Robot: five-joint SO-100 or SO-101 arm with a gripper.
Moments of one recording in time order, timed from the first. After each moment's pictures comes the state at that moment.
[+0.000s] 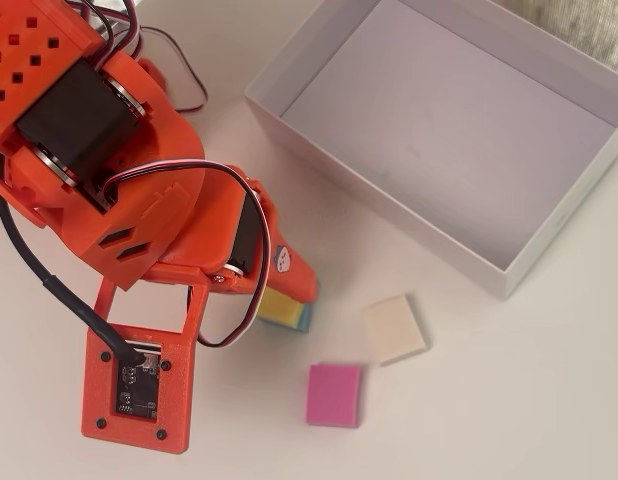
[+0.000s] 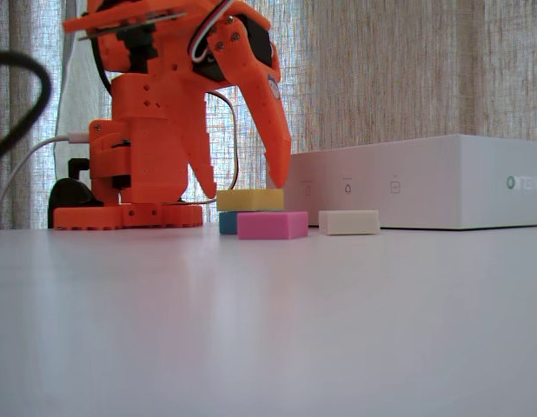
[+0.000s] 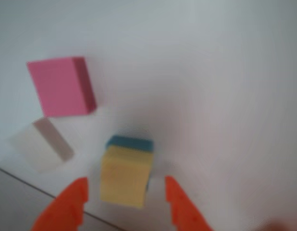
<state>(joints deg) -5.8 127.6 143.3 69.4 -33.4</state>
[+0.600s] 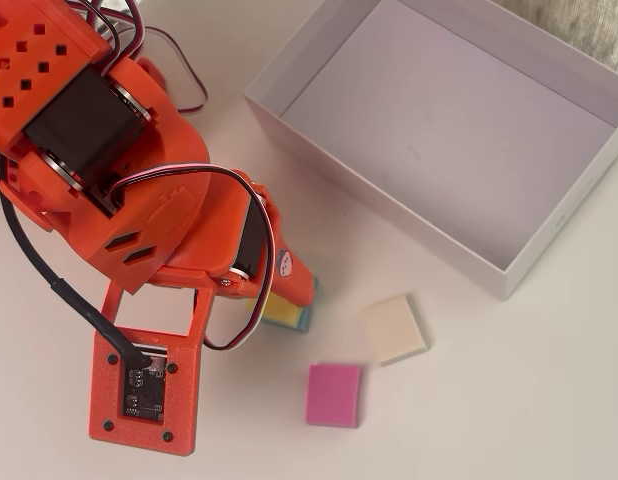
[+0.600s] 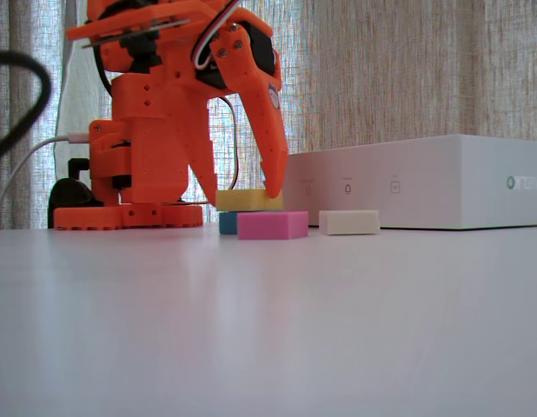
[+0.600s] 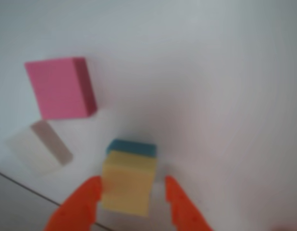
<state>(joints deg) -6.4 126.5 144.7 66.5 -33.4</state>
